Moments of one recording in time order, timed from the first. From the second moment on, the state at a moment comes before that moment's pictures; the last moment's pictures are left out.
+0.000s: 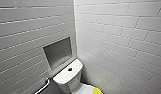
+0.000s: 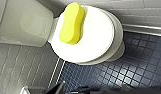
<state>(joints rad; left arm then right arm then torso) 1.56 2.96 -2.59 0.18 -0.10 -0.08 -1.20 2.23 -1.68 -0.05 0.30 0.34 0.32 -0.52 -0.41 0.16</state>
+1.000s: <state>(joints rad) 1.59 2.97 -2.59 0.18 -0.10 -0.08 -1.00 2.22 -1.70 -0.05 0.26 0.46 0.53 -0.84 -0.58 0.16</state>
